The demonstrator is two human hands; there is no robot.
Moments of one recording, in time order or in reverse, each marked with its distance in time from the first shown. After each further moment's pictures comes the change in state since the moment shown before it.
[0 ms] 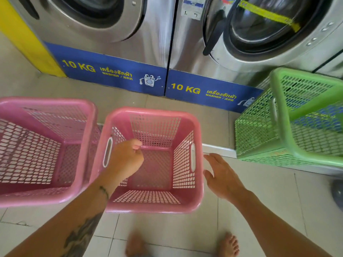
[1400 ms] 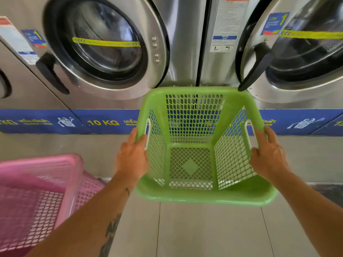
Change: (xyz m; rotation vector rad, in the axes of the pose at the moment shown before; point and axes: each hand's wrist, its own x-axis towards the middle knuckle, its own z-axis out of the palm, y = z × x) left_hand 0.031 0.396 0.378 0.573 0.299 0.369; right_hand 0.063 0.563 -0.253 0.021 0.508 0.251
